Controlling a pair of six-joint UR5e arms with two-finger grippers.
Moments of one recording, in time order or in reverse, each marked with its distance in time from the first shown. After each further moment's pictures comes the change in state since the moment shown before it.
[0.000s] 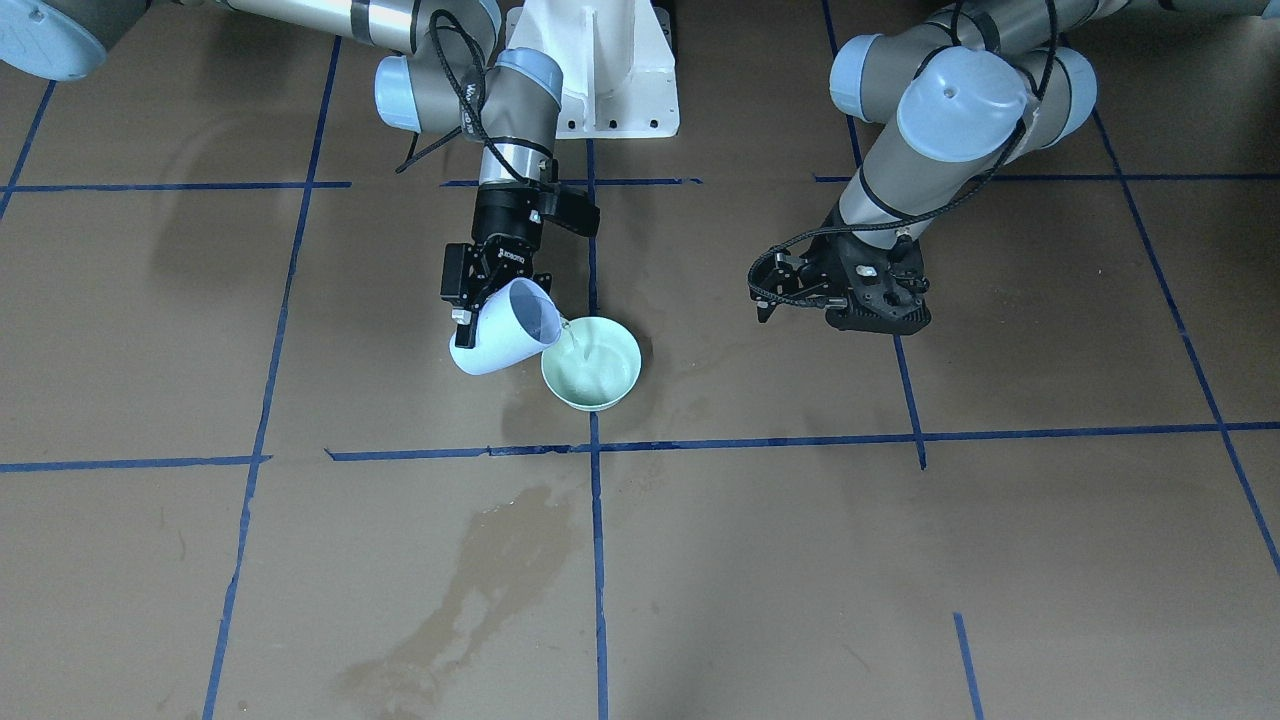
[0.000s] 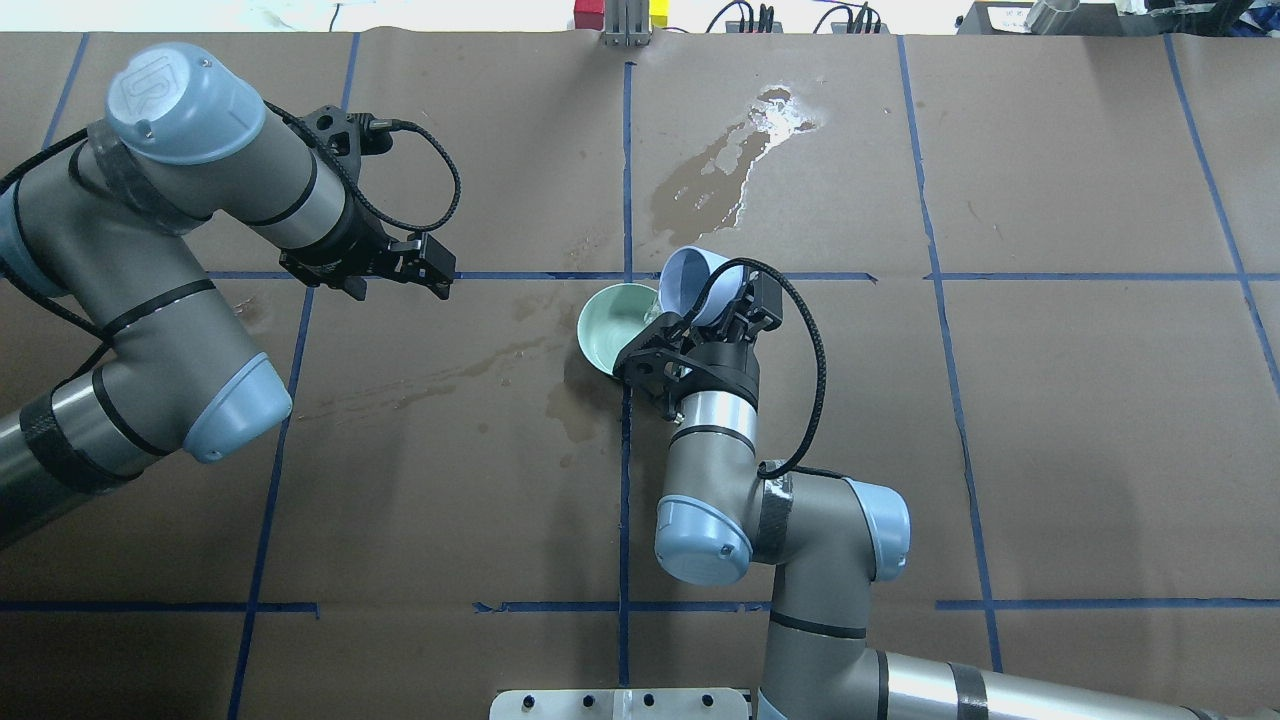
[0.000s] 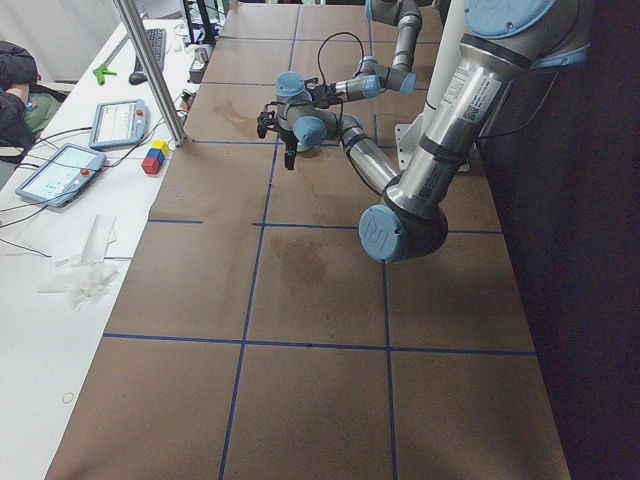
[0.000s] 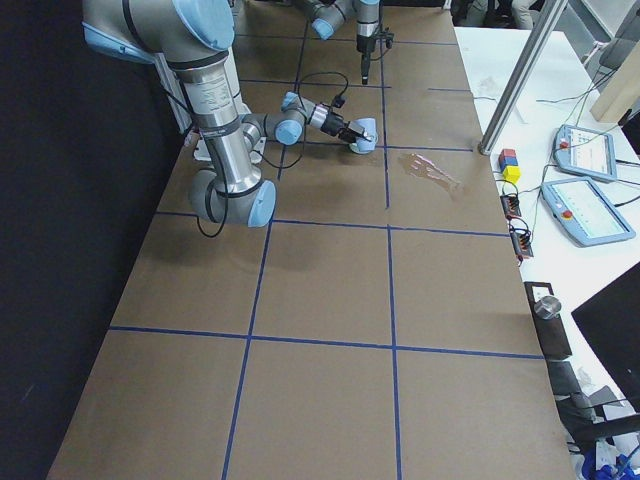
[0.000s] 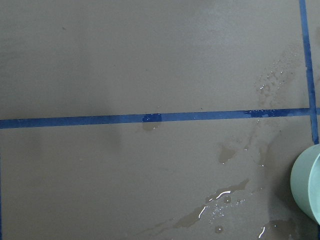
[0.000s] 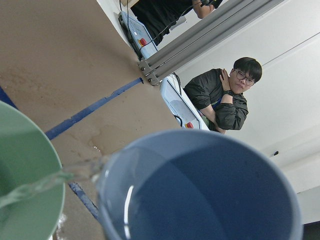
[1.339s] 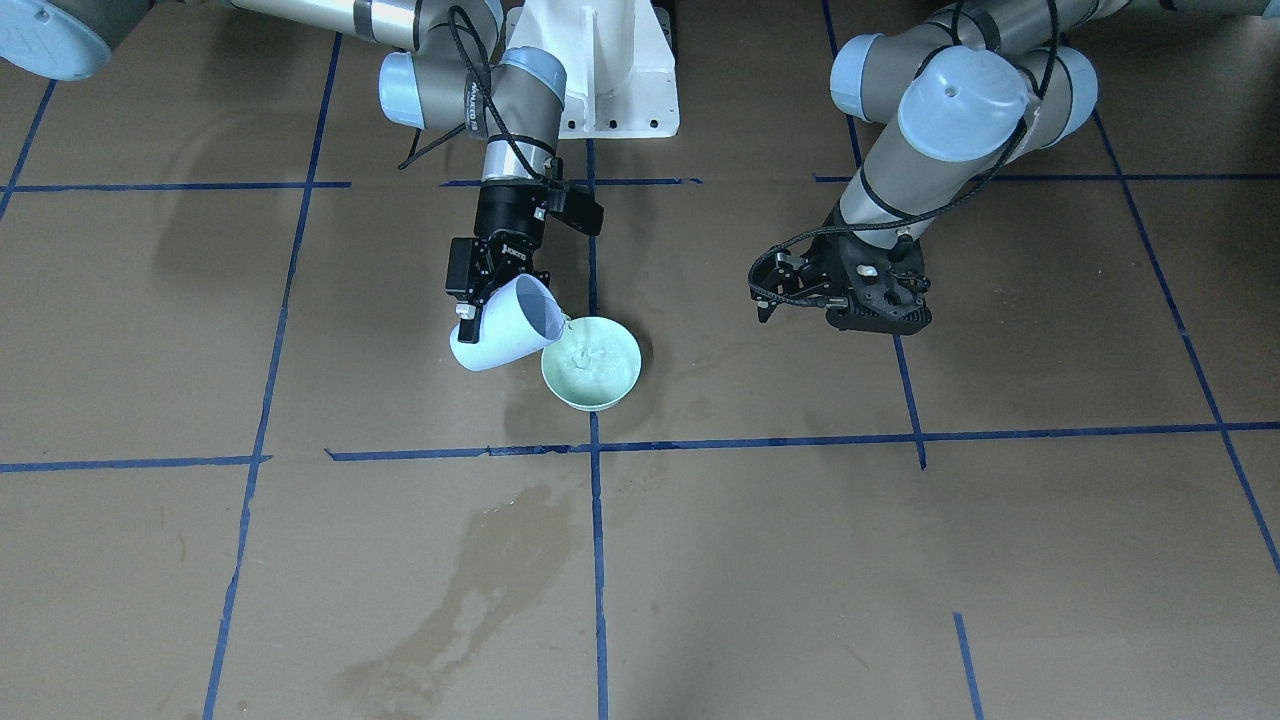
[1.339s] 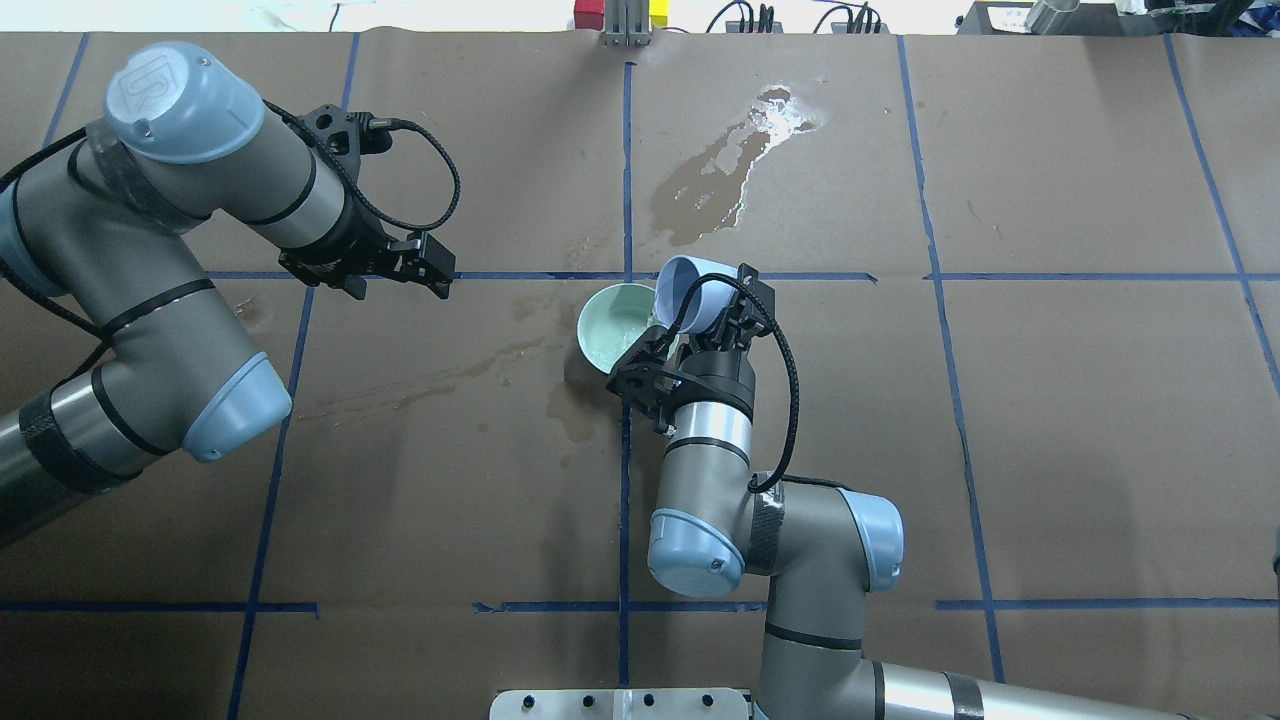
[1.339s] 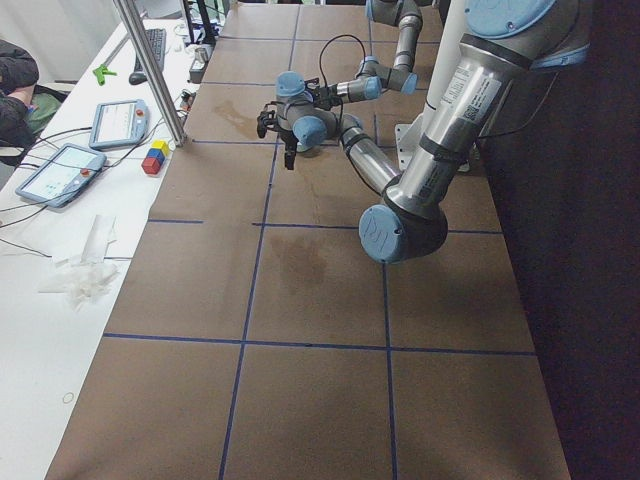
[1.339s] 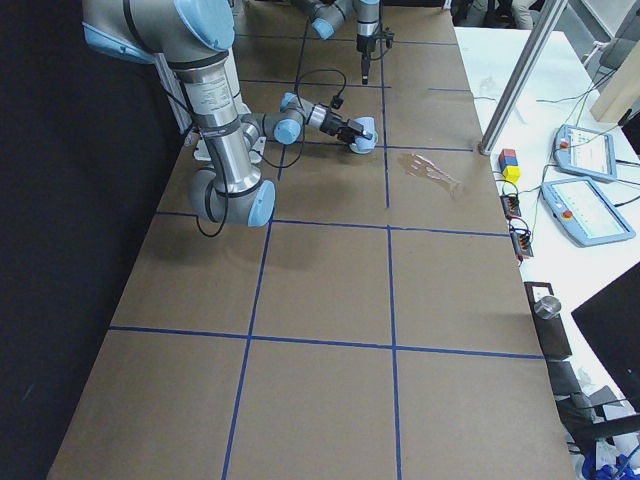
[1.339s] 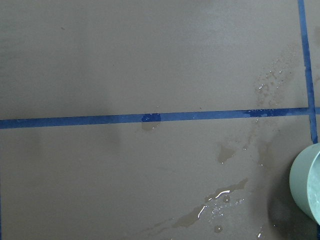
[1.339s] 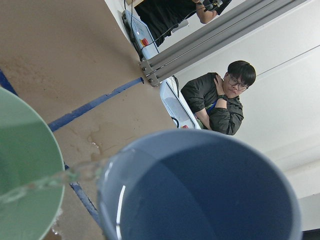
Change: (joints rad) left arm -0.001 0.000 -0.001 0.000 -0.001 0.002; right arm -0.005 0.001 0.001 -0.018 -0.024 -0.045
